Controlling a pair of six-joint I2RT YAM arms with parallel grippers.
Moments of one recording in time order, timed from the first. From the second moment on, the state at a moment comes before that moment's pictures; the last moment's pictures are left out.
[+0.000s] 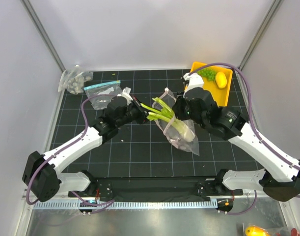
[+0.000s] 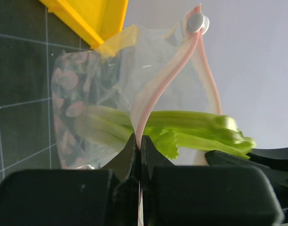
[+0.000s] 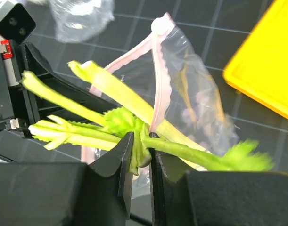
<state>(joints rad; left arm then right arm) -0.69 1.24 0.93 0.05 0.21 -1.39 0.89 1.16 1.43 -0.78 0.40 0.49</state>
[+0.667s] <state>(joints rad) -0.68 1.39 0.96 0.01 0.19 -1.20 0.67 1.34 1.25 -0.69 0.22 0.36</state>
